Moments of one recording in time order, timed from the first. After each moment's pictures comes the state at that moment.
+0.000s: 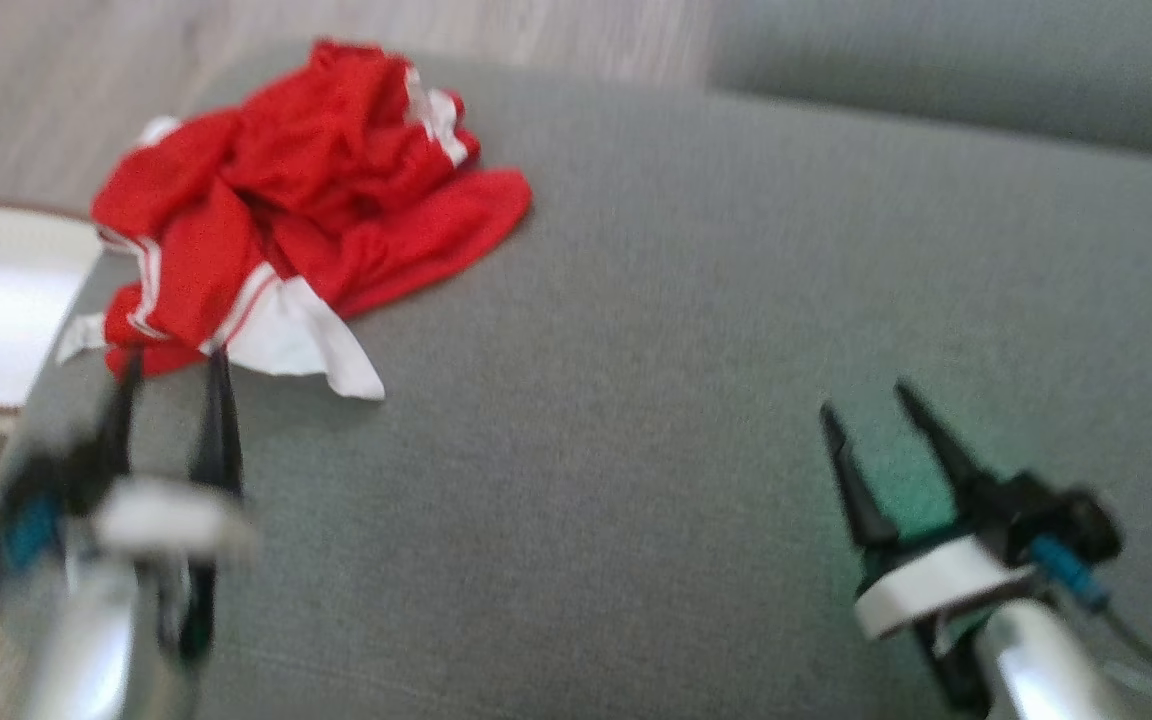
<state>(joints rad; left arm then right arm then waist) -0.23 0.19 -0.03 0.41 -0.26 -0.12 -0.20 -0.09 -0.09 0.18 0.32 0.06 0.13 -0.25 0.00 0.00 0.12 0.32</state>
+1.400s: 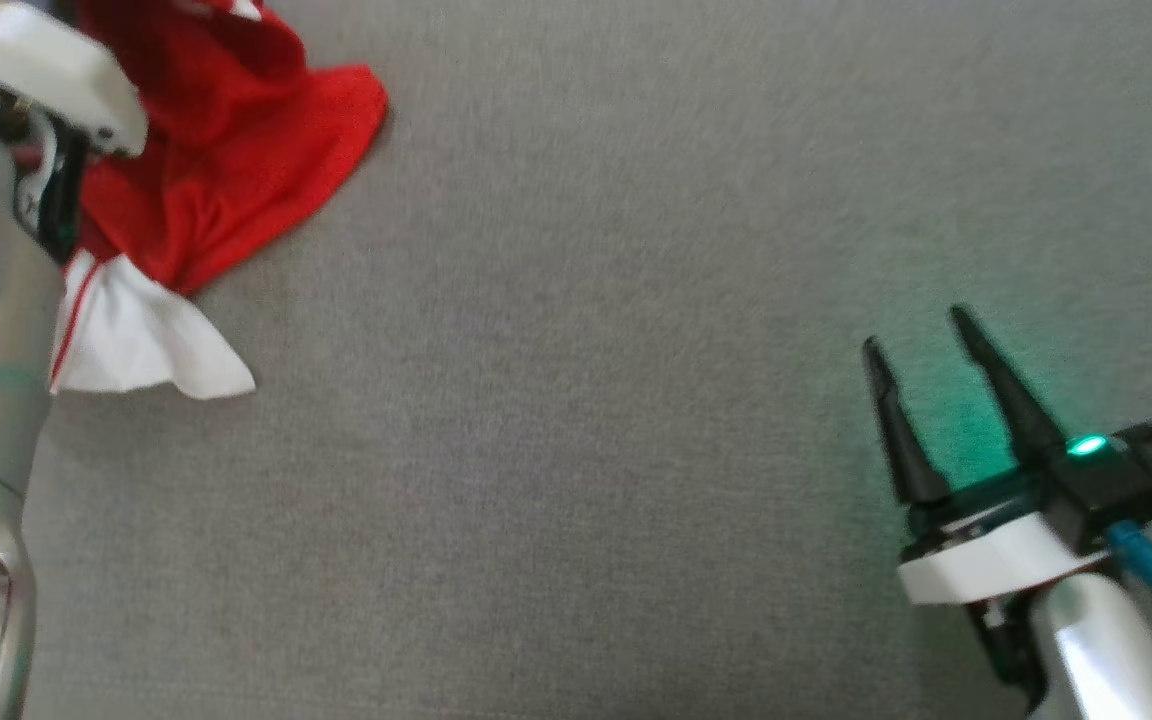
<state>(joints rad) -1.15 0.32 -0.37 1.05 -0.37 -0.13 -0.12 -0.08 -0.21 0.18 0.04 0.07 0.13 -0.22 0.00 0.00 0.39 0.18</state>
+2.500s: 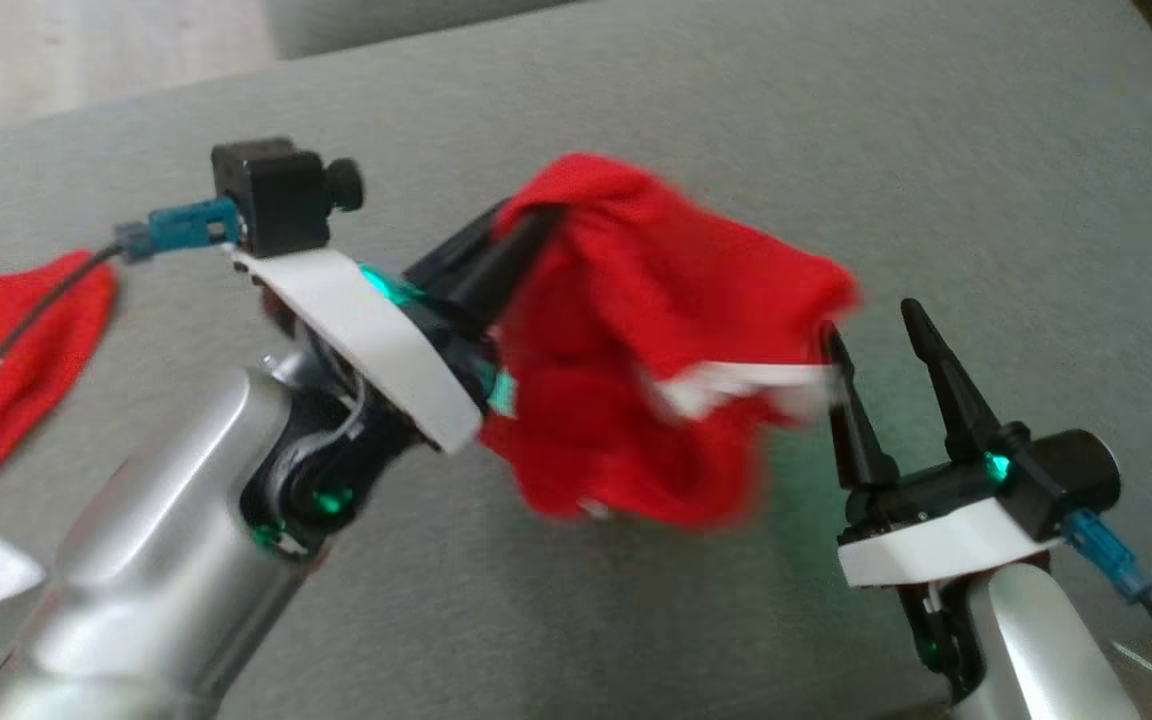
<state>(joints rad) -0.63 0.37 -0.68 -0.11 -1.13 -0.05 0.34 -0.12 -0.06 0.19 0.12 0.14 0.13 -0.25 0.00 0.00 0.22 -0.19</state>
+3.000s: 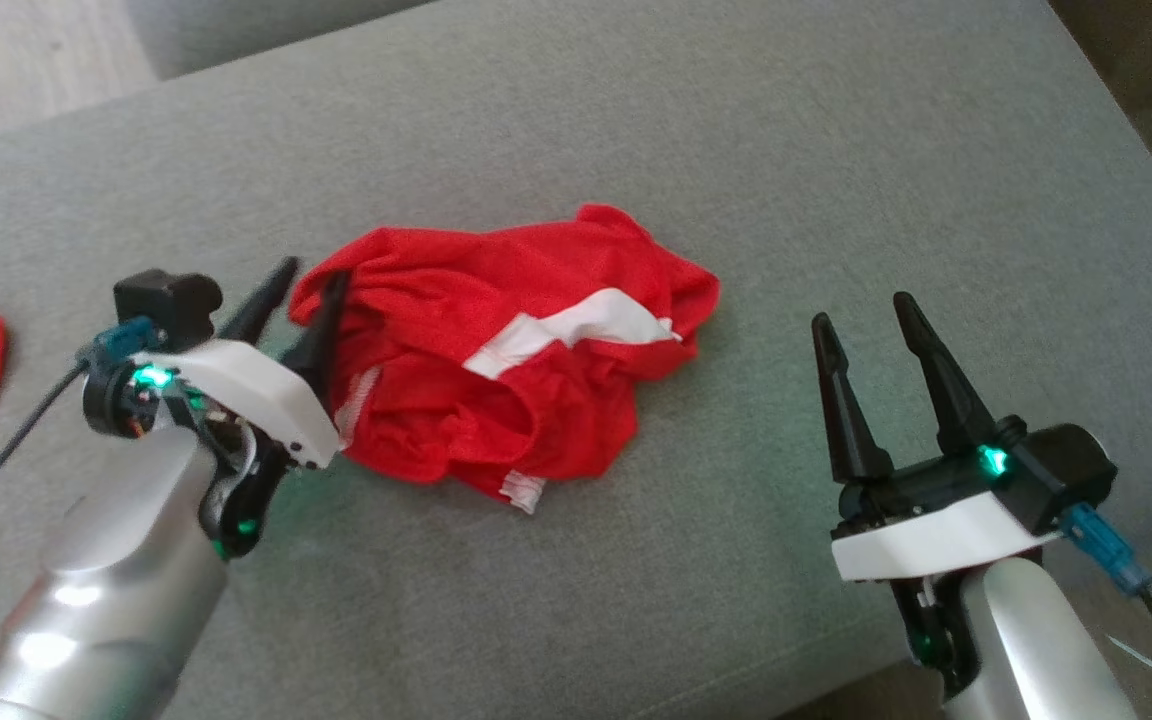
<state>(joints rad) -0.66 0.37 -0.73 0.63 -0.87 -0.12 -0.02 -0.13 -0.06 0.21 0.13 0.17 0.13 -0.25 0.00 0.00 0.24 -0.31</state>
